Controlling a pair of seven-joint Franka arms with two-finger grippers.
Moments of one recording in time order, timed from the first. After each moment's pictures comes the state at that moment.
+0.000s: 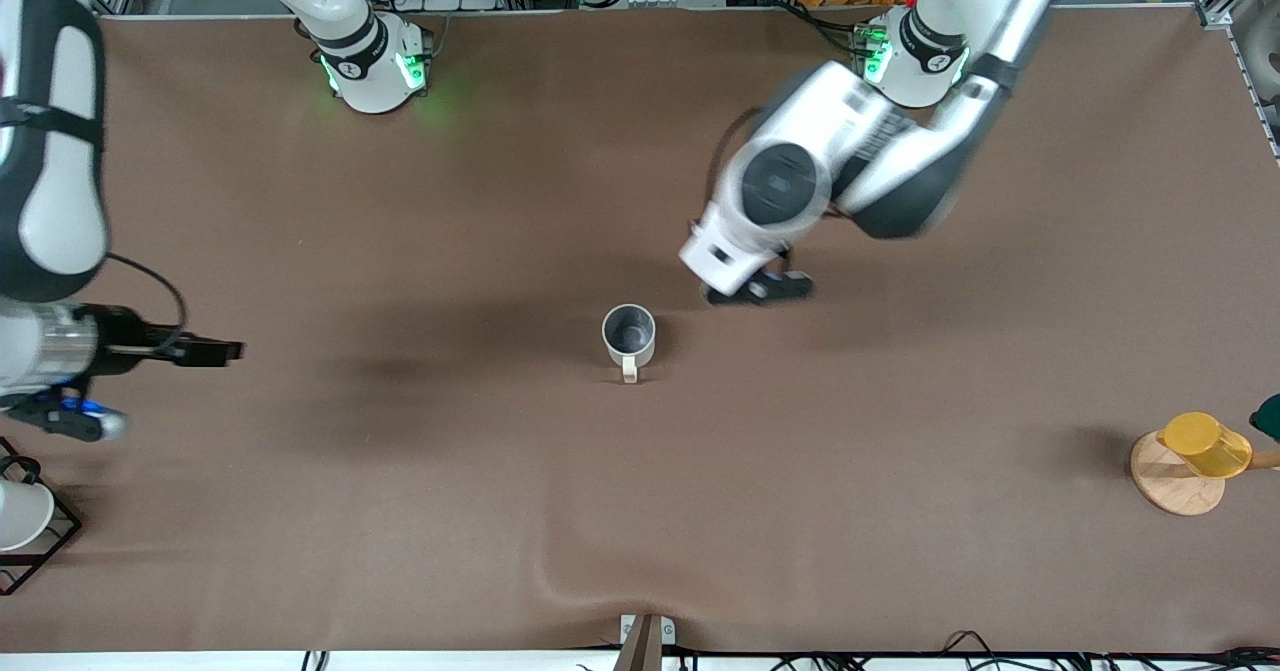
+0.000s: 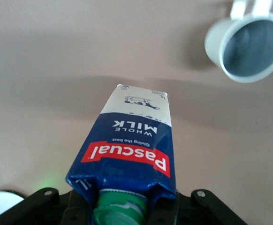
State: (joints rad) left arm -0.37 0.50 -0.43 -1.44 0.00 1.61 -0.86; right arm -0.01 0.50 -0.14 -1.28 0.16 1.50 0.07
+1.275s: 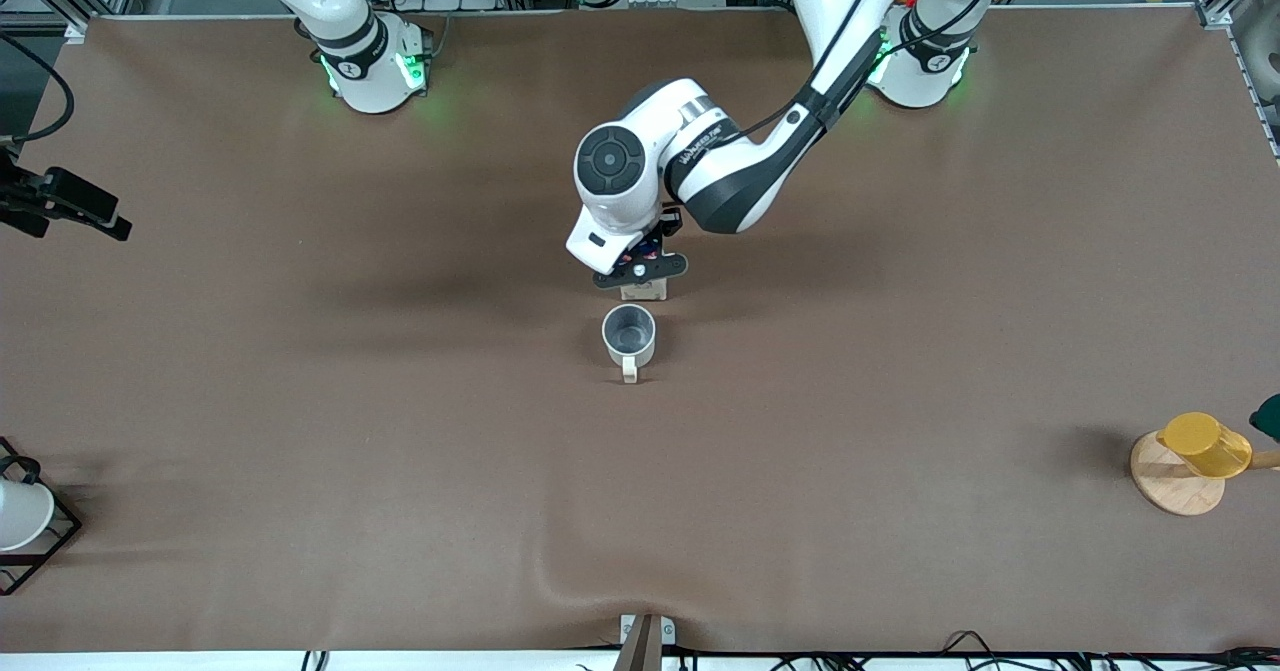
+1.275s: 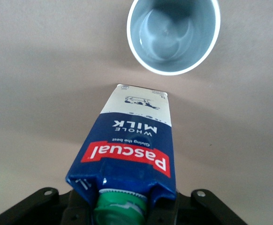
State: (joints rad) left arm -0.68 0.68 -0.24 -1.33 0.00 1.84 -1.06; right arm -0.02 -0.02 -0.10 -1.62 0.04 1.62 -0.05
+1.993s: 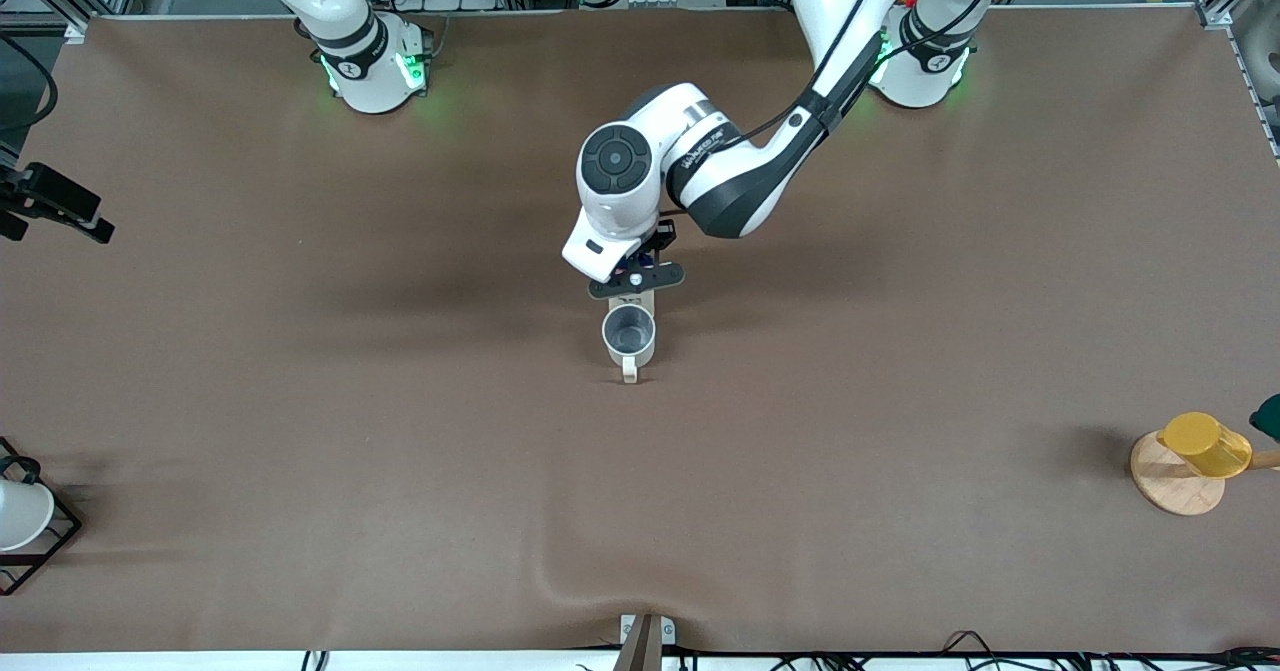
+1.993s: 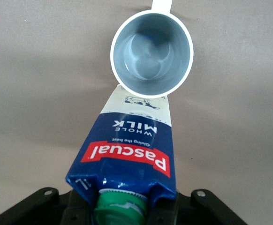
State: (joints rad) left arm -0.68 0.70 -0.23 -1.32 0.00 1.91 -1.06; right arm -0.02 -0.02 -0.10 -1.59 0.04 1.64 -0.05
